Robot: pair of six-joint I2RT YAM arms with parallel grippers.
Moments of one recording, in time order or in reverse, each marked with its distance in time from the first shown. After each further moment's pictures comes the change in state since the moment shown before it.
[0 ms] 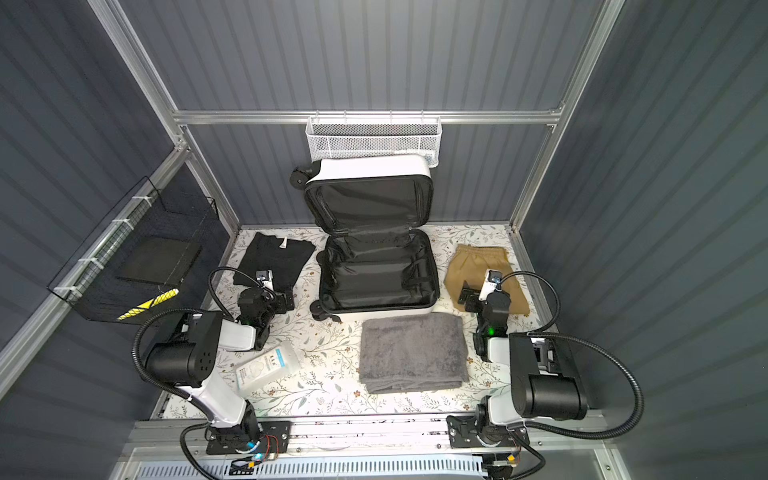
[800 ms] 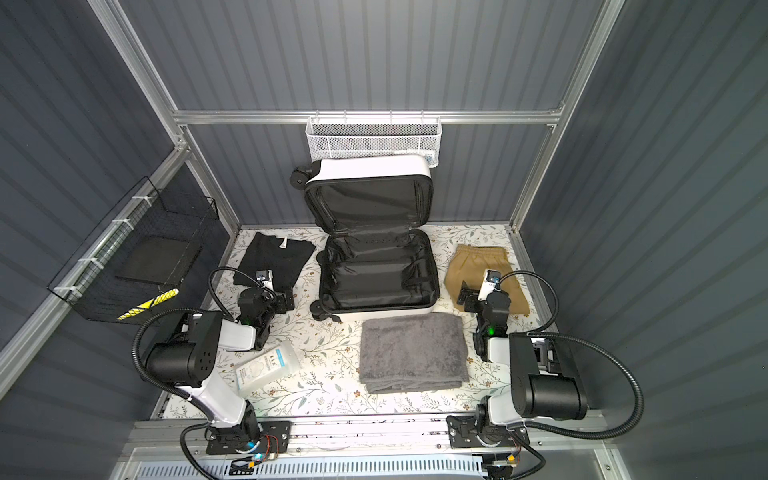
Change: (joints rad) left arm 0.000 0.000 0.000 0.000 0.000 0.000; right arm 0.001 0.000 0.000 -0.001 -0.029 -0.008
